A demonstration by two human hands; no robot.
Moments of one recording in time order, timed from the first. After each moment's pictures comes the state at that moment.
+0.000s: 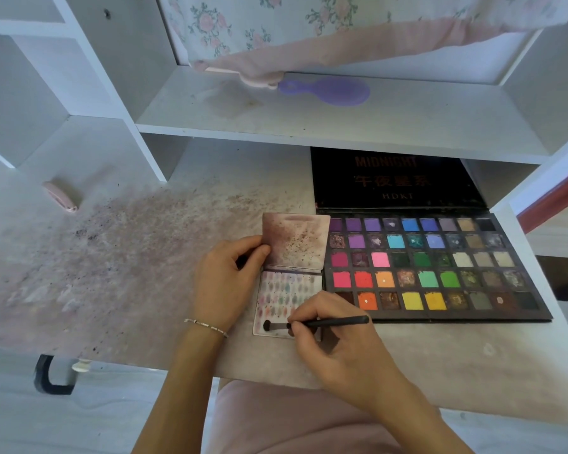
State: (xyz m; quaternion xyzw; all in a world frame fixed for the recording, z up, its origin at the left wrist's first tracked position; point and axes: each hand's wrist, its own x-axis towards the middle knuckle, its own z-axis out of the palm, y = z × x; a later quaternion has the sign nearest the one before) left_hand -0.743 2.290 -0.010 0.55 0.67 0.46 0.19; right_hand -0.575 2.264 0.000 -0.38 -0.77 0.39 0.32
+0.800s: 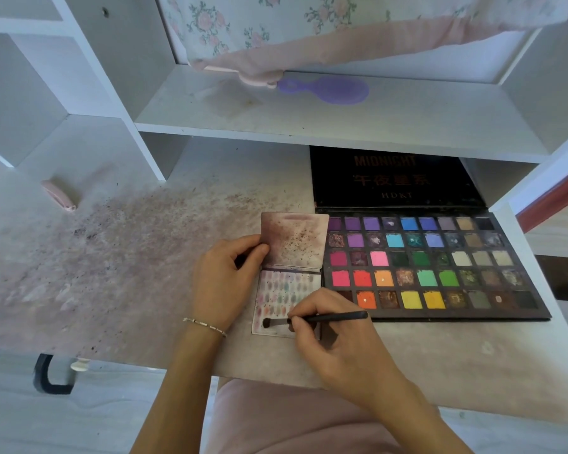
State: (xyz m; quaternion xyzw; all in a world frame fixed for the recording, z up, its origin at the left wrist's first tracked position) left_hand -0.742 2.288 -0.009 0.54 0.69 0.45 0.19; right_hand -0.574 2.265 -0.002 -0.38 -0.77 0.40 0.32
